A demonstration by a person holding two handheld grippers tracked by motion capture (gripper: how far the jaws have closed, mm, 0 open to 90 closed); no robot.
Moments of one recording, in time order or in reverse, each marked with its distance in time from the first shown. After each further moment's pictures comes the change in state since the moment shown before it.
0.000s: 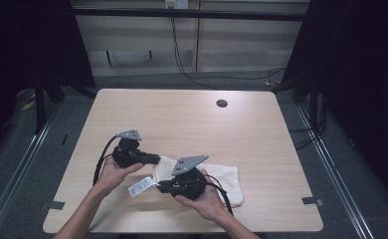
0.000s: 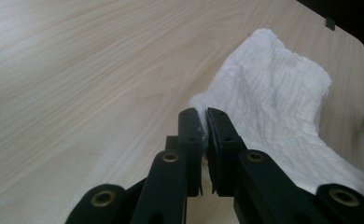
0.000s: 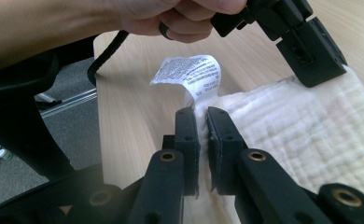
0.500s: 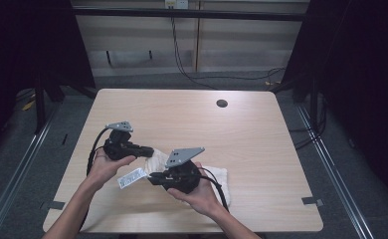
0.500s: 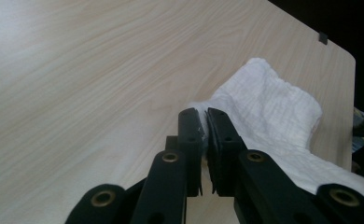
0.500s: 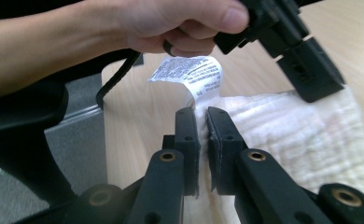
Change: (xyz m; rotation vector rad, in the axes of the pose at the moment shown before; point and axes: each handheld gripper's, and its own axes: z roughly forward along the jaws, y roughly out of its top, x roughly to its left) left arm 0.003 0.017 -0.029 -0.024 0.012 -0.001; right arm 0.004 0.031 -0.003 -0.079 0.012 -0.009
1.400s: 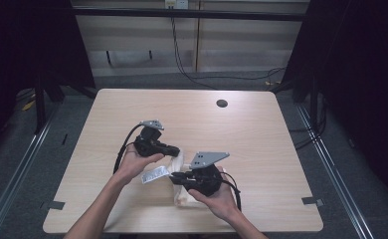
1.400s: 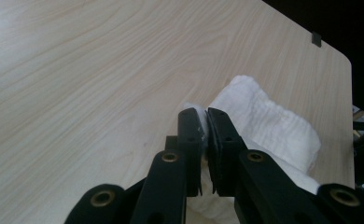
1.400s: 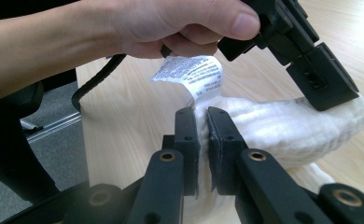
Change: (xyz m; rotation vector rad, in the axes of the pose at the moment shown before) left arm -0.021 0.031 0.074 0.051 -0.061 0.012; right arm -0.013 -0.035 -0.040 -0.008 -0.113 0.061
